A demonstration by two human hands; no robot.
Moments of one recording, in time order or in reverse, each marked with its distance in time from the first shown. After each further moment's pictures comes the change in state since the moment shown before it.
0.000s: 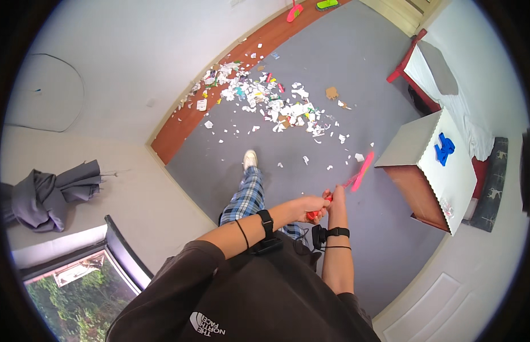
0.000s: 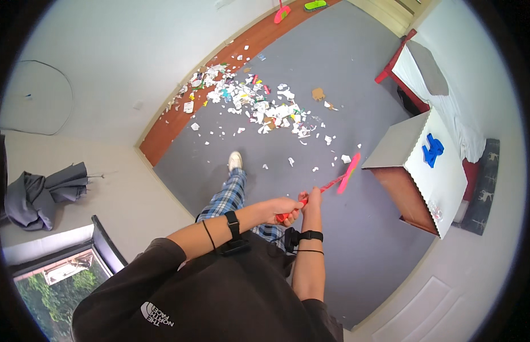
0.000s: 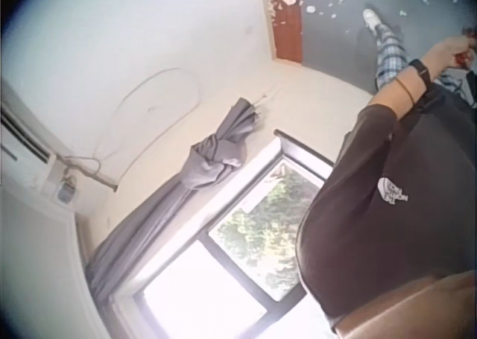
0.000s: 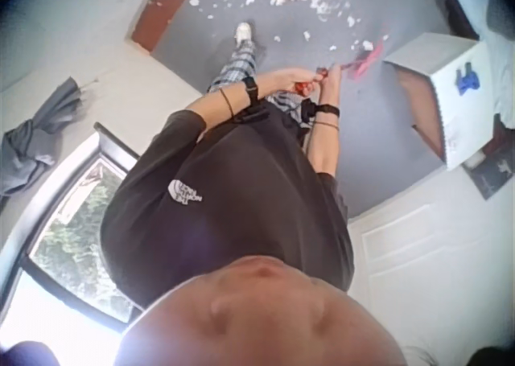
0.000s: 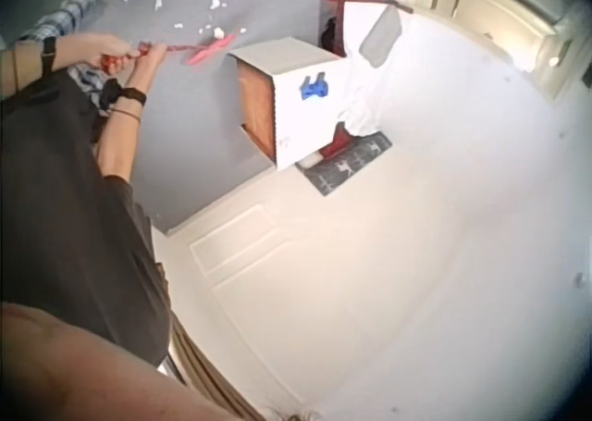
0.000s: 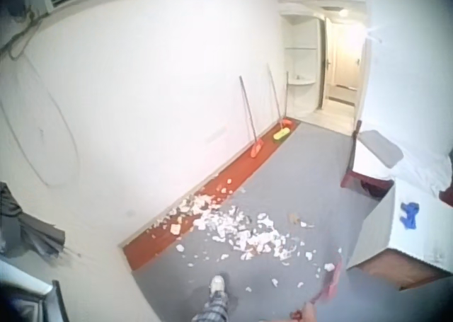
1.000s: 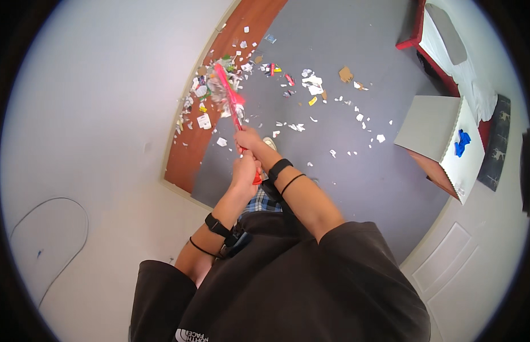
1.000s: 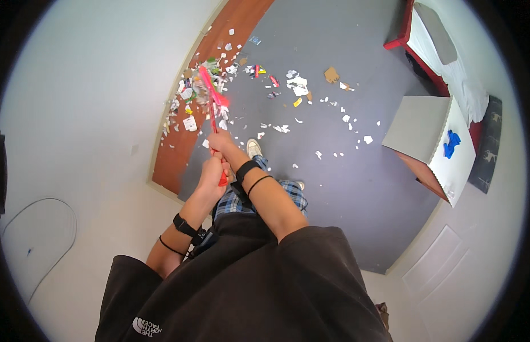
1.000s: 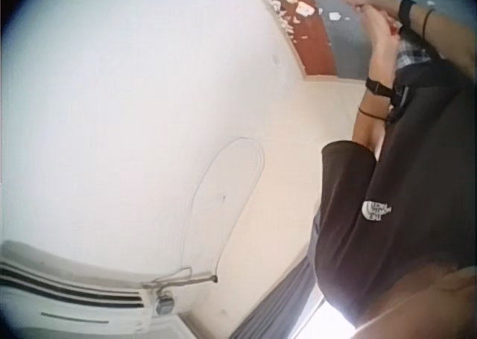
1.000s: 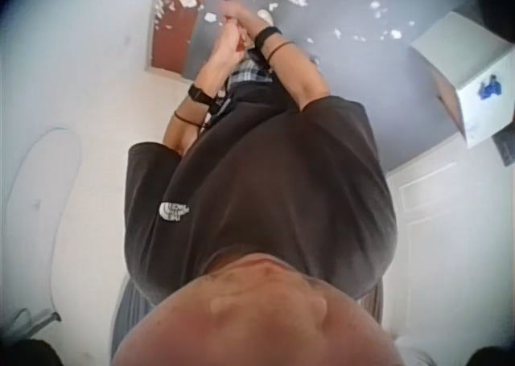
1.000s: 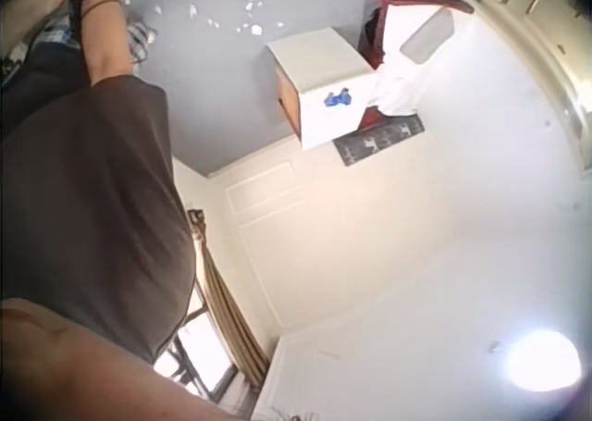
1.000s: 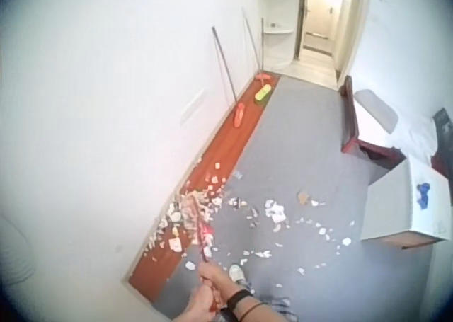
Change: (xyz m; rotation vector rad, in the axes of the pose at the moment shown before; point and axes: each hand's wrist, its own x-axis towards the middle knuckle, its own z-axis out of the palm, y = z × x) left_hand -0.220 0.389 -0.288 -0.337 0.635 0.415; right_hand -0.015 0.200 0.605 -0.847 -0.592 -0.016
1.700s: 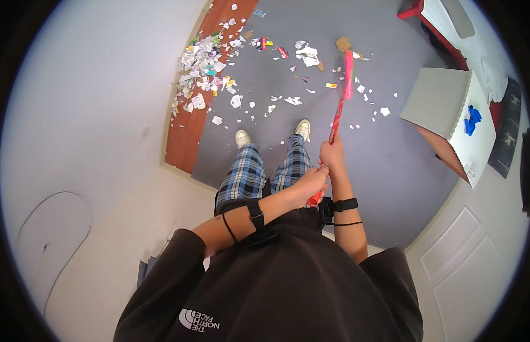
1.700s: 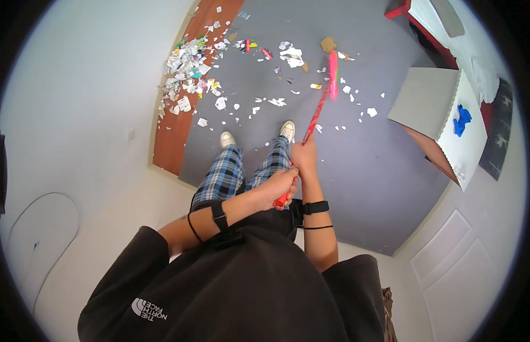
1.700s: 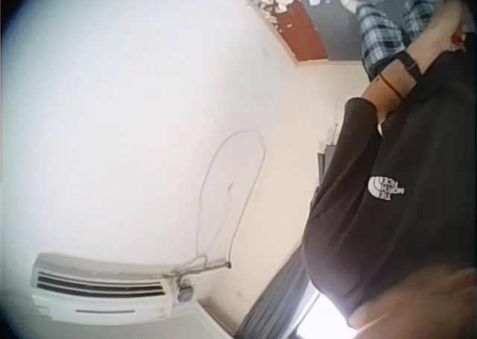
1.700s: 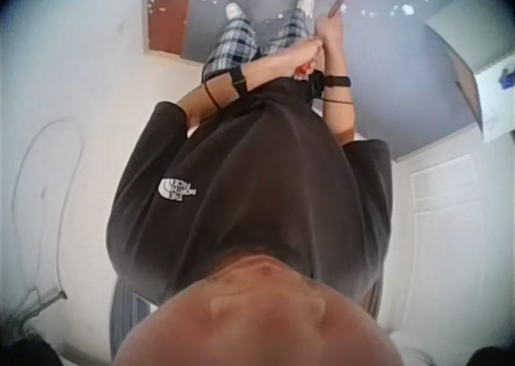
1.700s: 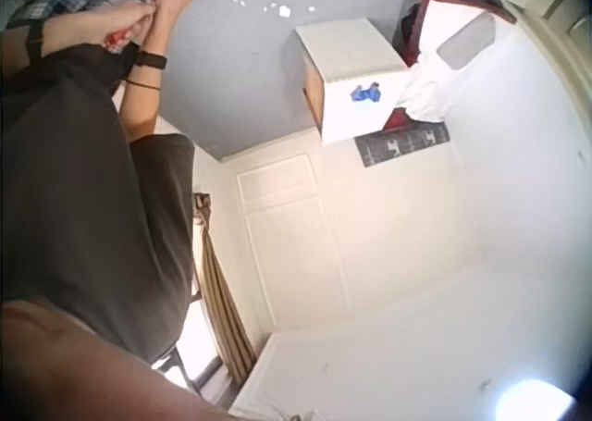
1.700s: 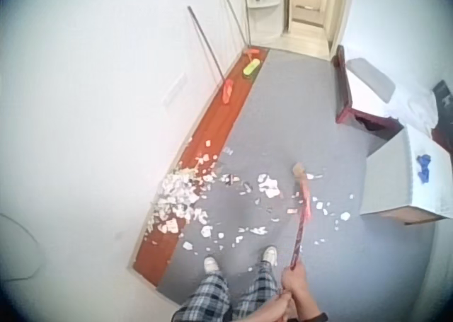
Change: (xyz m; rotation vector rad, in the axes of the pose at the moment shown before) left_hand -0.036 -0.157 0.110 0.507 -0.389 -0.396; right_hand -0.171 0.058 -0.225 -0.195 0.675 -0.056
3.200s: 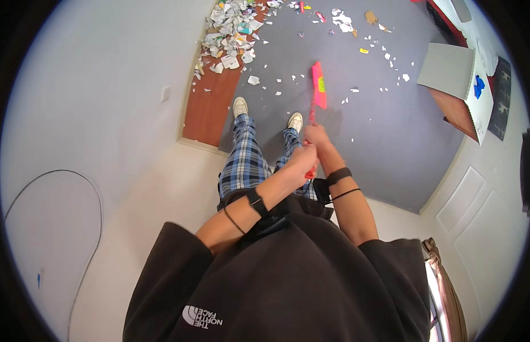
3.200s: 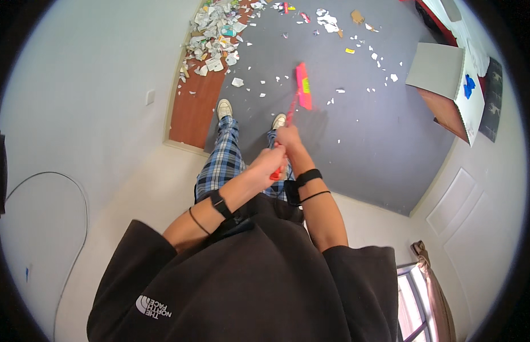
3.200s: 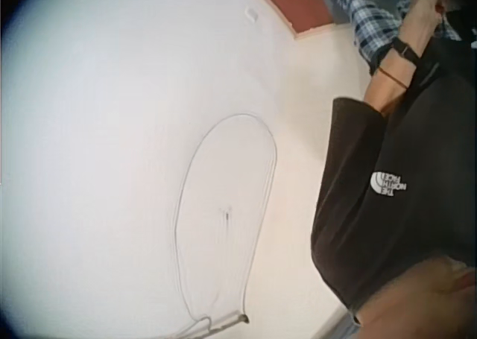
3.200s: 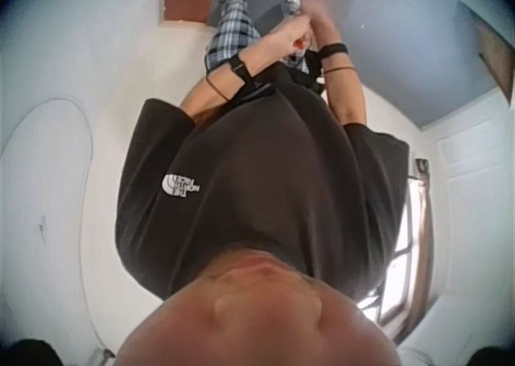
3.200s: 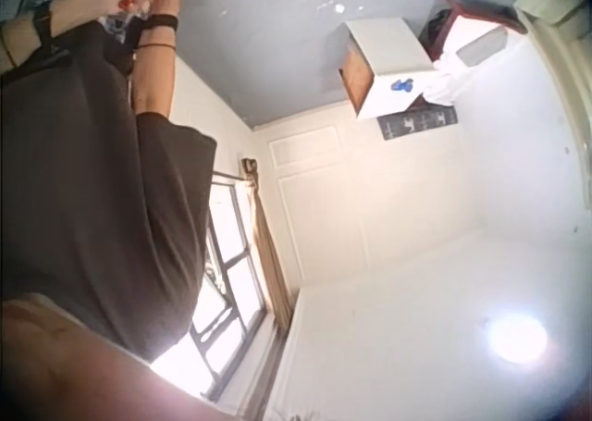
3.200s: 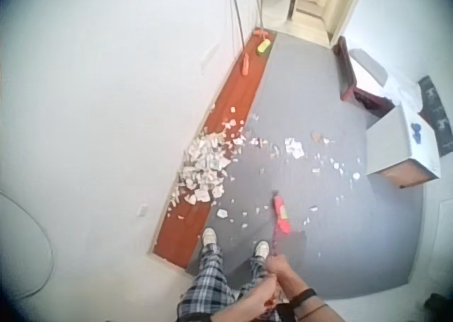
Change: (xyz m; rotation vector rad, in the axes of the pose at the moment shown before) left_hand -0.142 -0.142 -0.375 -0.177 0.060 -0.034; right_hand -0.185 0.106 0.382 0.165 -0.166 0.273
